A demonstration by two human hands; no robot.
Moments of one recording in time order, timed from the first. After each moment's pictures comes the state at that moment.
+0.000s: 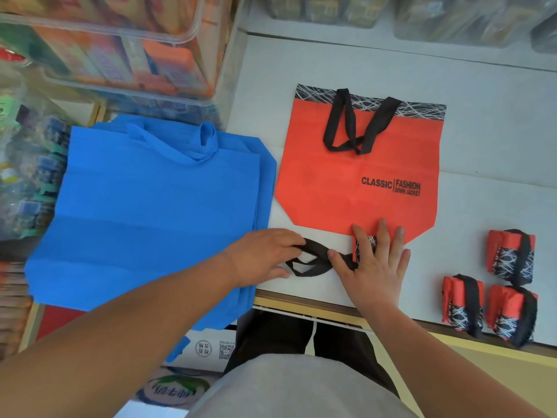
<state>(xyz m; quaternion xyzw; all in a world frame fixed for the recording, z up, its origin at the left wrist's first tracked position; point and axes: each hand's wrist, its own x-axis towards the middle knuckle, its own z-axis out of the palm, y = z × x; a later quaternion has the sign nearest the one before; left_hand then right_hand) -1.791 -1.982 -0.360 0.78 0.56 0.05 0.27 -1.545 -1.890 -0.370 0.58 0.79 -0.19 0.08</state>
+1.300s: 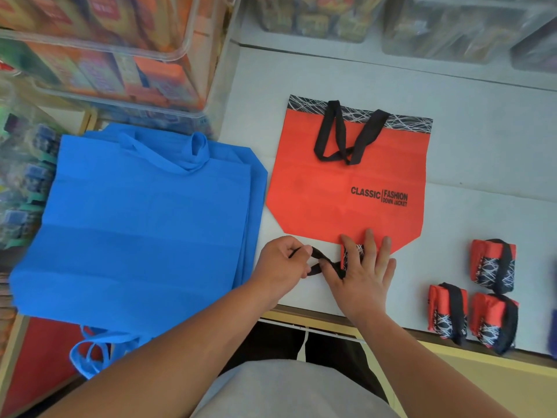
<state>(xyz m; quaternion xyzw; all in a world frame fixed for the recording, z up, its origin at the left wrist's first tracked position) -1.711 -1.951 -0.323 0.15 0.76 0.36 0.52 -1.544 -1.890 -0.375 0.56 0.80 -0.21 0.06</state>
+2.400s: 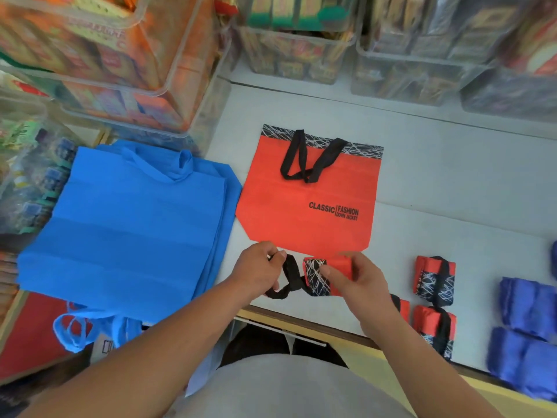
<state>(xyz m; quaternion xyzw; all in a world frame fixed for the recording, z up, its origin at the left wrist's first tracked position) -1.669 -1.927 -0.280 0.20 0.82 0.24 0.47 -1.482 -1.827 -0.271 0.55 0.54 -0.63 -0.09</state>
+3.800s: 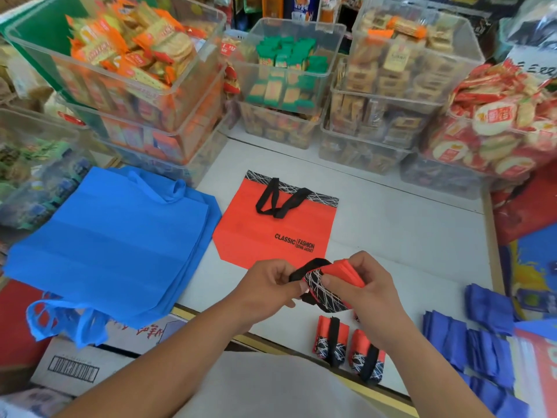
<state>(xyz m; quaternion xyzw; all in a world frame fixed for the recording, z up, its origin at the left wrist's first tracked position) -1.565 -1.904 -0.157 0.24 0.70 0.46 0.49 -1.408 -1.783 -0.130 0.41 0.61 -0.65 -0.17</state>
